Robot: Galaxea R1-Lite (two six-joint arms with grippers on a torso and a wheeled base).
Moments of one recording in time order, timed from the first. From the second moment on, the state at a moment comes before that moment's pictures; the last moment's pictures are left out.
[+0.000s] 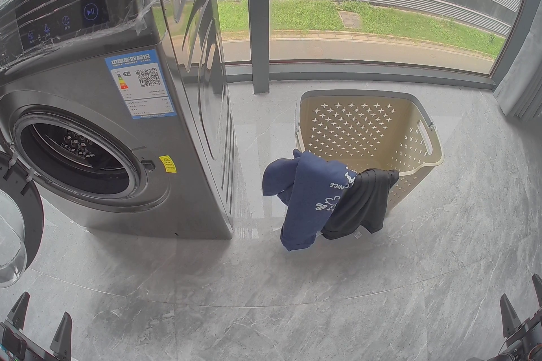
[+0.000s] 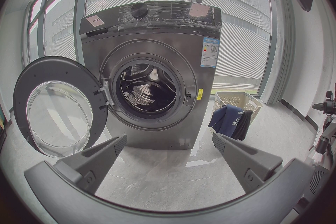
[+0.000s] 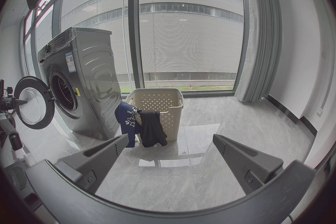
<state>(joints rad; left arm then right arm) 0.00 0.02 -0.02 0.00 0.01 -0.03 -0.01 0.02 -0.02 0.01 0.01 0.00</state>
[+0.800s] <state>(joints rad) 0.00 0.02 -0.02 0.00 0.01 -0.03 -0.01 0.02 -0.02 0.01 0.01 0.00</state>
